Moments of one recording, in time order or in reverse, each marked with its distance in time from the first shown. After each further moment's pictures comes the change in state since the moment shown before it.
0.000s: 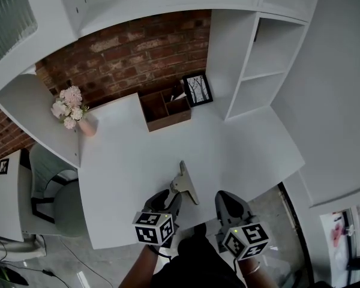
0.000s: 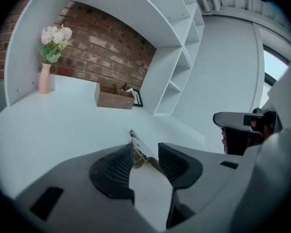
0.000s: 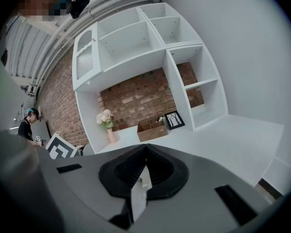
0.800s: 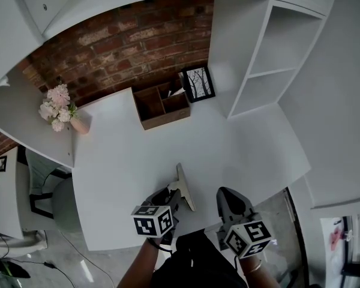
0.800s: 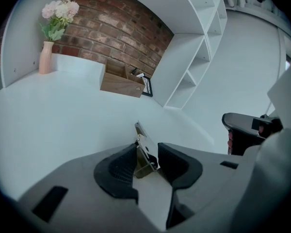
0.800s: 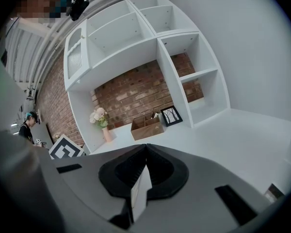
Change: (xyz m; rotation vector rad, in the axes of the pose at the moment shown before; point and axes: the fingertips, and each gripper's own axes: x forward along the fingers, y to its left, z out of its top) left arm 0.057 0.021 -0.010 -0.146 0.128 0.059; right arm 0.042 -0.044 0.002 0.039 0.051 0.019
